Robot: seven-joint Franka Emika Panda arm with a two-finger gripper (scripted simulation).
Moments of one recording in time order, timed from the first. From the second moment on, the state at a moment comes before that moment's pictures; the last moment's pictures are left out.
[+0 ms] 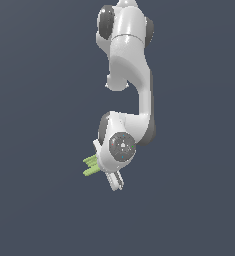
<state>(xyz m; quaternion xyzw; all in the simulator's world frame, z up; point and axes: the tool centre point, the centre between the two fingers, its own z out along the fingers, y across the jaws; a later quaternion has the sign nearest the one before) 0.082 -0.054 0.062 0.85 -0.51 -0.03 0.16</state>
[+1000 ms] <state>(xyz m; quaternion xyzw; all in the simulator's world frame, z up) 0.174 -0.087 0.215 0.69 -0.72 0.09 -0.05</state>
